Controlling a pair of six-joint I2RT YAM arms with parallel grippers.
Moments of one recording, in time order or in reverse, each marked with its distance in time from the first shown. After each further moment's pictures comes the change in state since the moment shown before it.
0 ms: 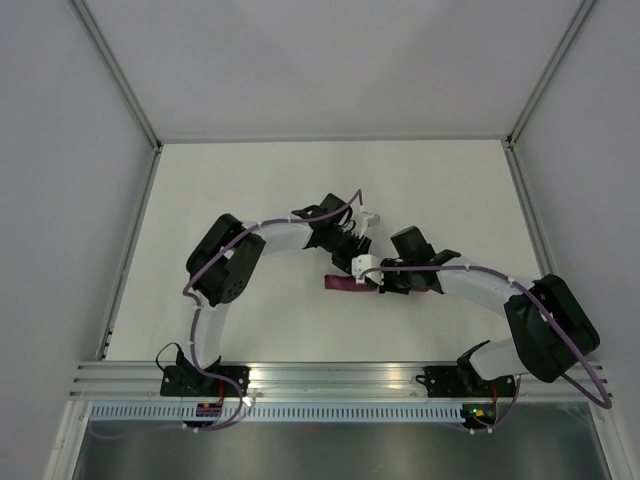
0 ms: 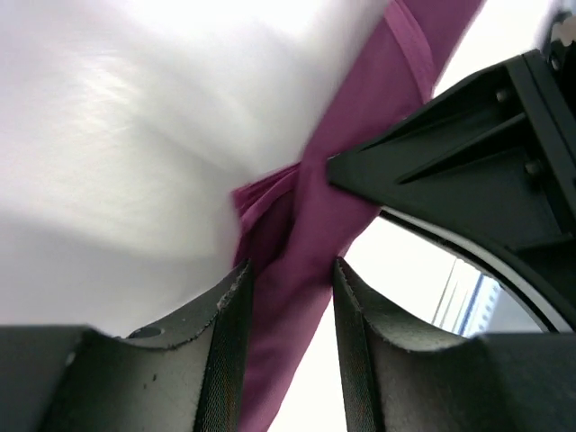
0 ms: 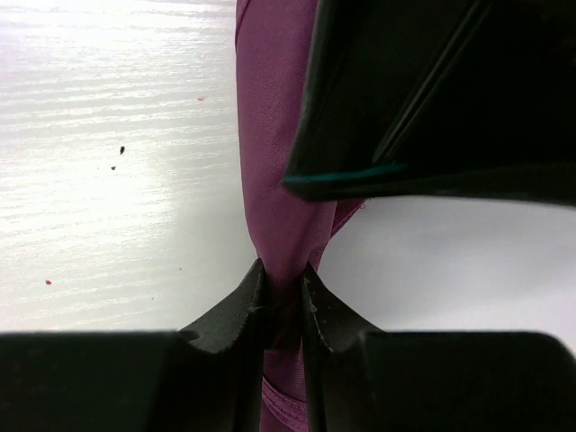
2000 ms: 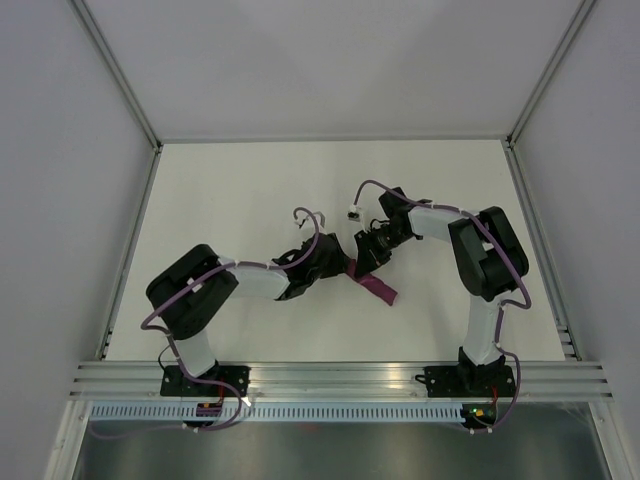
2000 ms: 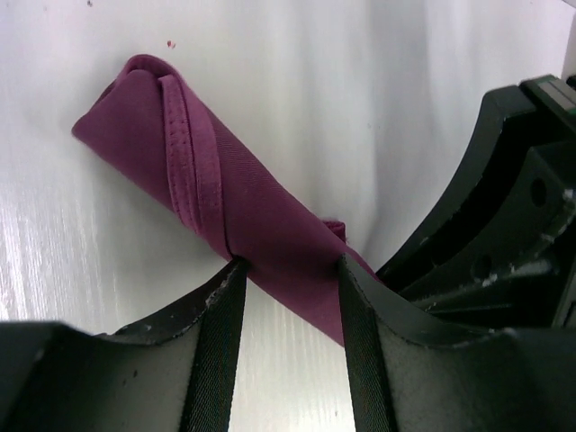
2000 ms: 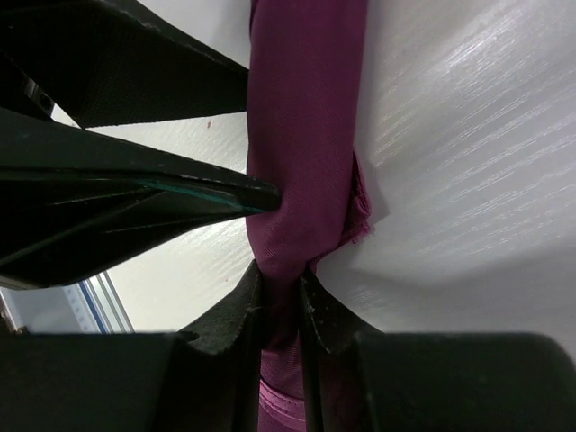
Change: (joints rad) left arm -0.158 -0.358 -0.599 0.647 -1.065 -0.784; right arm -0.148 0.575 0.536 -0.260 -0.423 0.704
